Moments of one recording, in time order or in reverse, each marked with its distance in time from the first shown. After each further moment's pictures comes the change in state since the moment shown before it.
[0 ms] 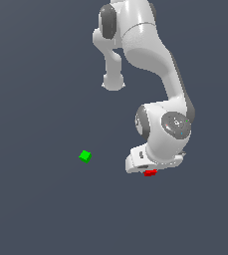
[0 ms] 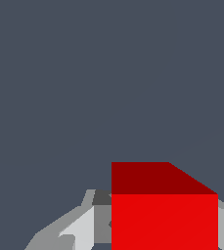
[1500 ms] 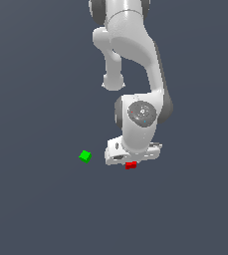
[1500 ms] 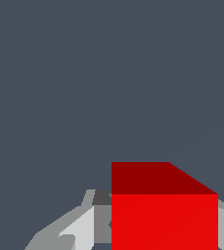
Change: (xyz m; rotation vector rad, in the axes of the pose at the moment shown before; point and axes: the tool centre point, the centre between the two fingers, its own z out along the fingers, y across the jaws) arm -0.036 0.072 -0.011 0.001 0.000 -0.001
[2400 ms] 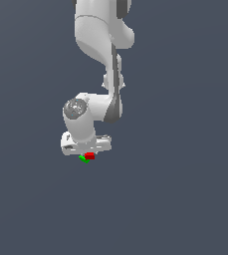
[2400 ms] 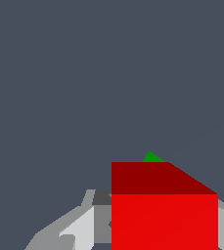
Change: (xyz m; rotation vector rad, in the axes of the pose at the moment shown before) arm -0.082 0.170 0.038 -0.001 -0.001 0.004
